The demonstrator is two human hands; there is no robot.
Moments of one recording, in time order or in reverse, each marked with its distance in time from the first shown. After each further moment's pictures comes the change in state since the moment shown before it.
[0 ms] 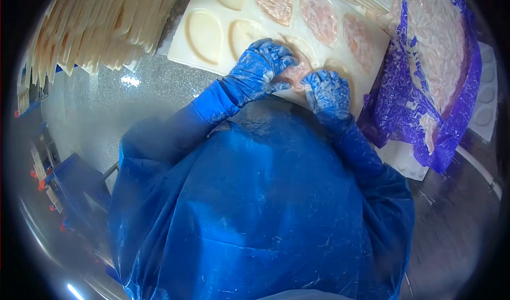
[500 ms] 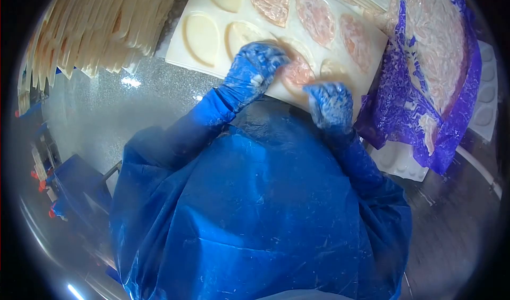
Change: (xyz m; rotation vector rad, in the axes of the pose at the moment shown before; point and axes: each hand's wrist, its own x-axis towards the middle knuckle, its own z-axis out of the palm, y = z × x) left_hand 0.000 -0.002 0.003 -0.015 0.213 -0.029; right_hand -0.022 0.007 -0.001 0.118 0.229 -0.119
